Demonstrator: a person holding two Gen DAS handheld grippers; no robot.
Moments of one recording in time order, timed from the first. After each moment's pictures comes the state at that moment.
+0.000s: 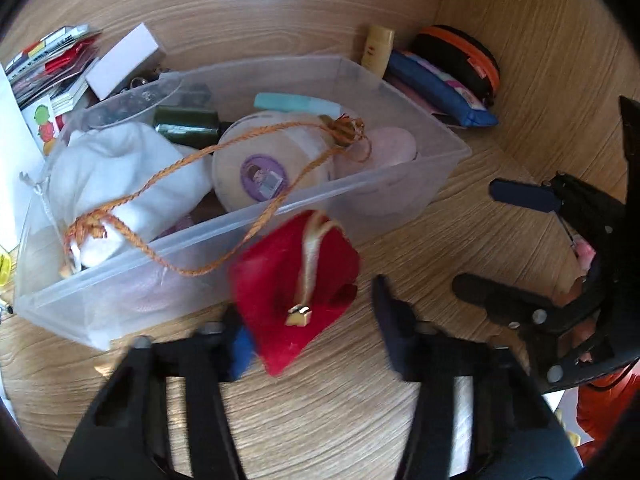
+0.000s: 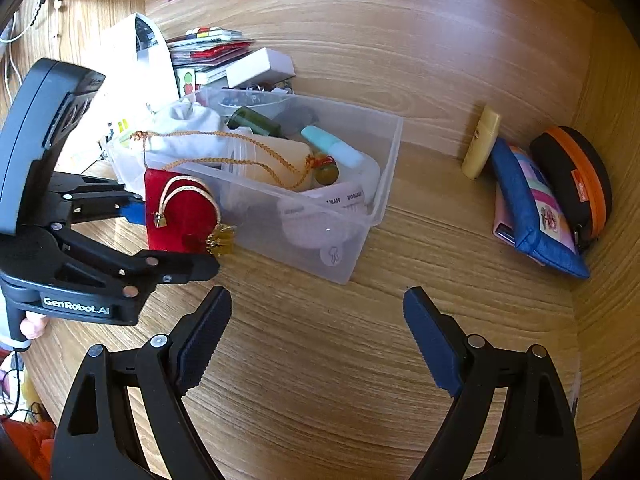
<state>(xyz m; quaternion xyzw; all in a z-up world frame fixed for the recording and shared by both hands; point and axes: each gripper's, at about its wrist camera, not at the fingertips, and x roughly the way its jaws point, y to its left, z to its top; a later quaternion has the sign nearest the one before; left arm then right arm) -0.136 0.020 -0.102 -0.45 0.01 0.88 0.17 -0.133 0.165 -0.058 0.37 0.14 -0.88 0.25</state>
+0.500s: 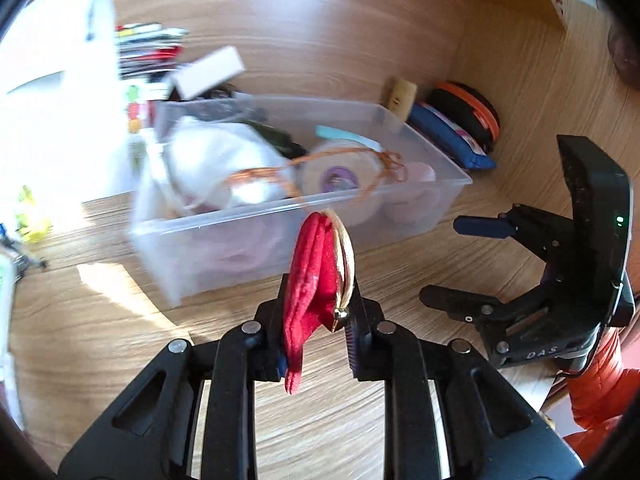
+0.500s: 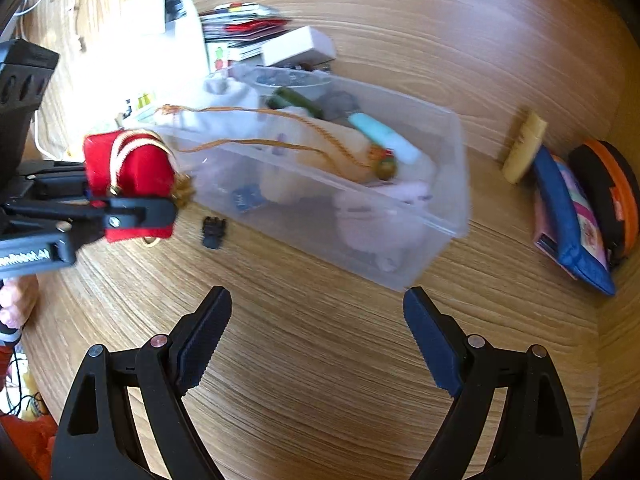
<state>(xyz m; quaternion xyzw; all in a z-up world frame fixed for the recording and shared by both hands) -0.084 -0.048 -0.085 -0.38 -0.05 0.91 0.15 -0.130 0.124 -0.071 0.39 0.17 -0.86 0.29</state>
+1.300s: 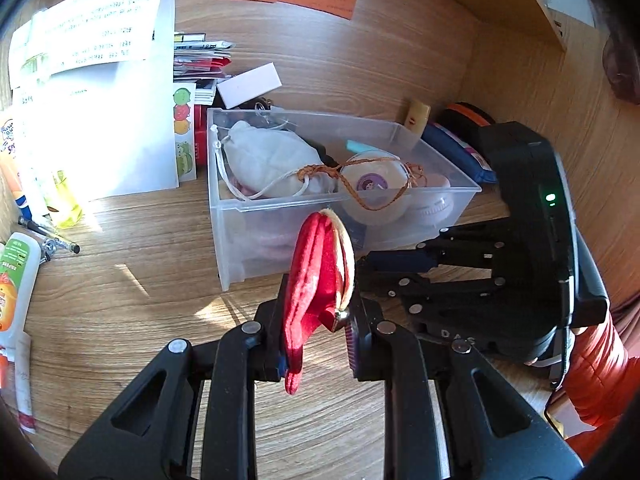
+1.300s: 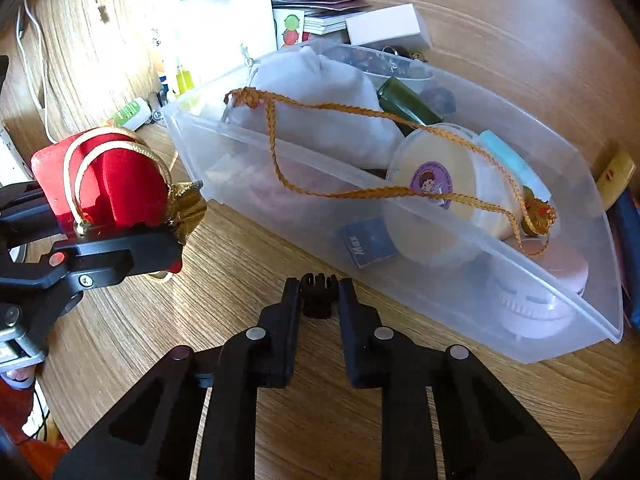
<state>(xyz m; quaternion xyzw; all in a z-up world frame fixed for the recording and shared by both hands) -0.068 -0.074 -0.088 -0.35 -0.06 0.92 0.14 -0.141 0.045 -0.091 0.42 0.18 -0.82 0.34</state>
